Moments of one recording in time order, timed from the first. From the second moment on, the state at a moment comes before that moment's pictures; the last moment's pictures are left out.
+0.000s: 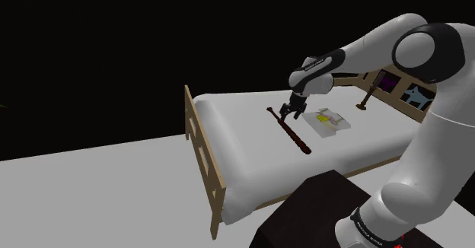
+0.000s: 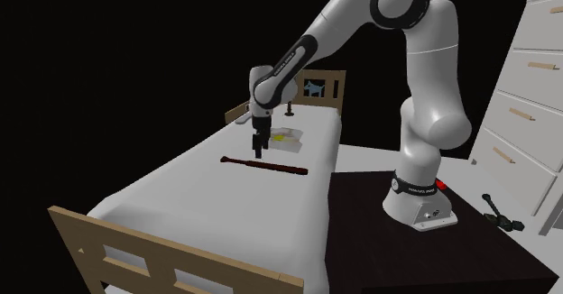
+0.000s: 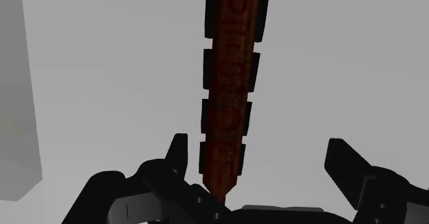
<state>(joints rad) -0.22 0.22 -0.23 -2.22 0.16 2.43 -0.28</state>
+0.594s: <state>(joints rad) -0.25 0.37 -0.21 -2.18 0.23 2.51 -0.33</state>
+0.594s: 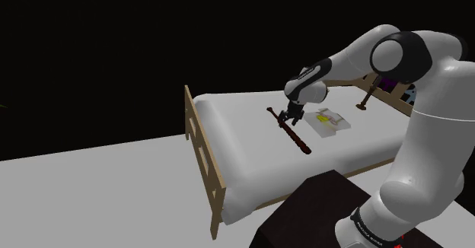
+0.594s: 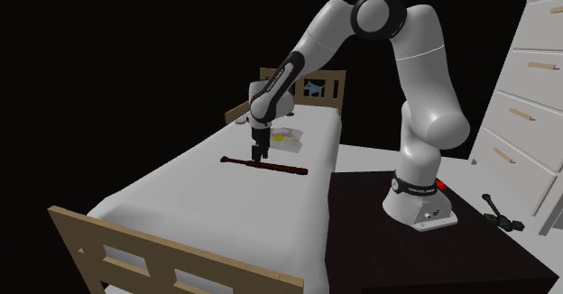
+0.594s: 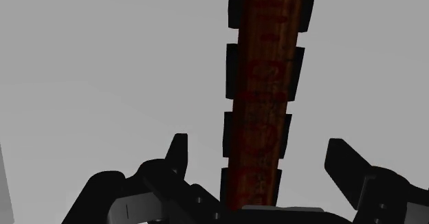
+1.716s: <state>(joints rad) -0.25 0.34 -0.22 -2.18 0.21 2.49 -0.32</state>
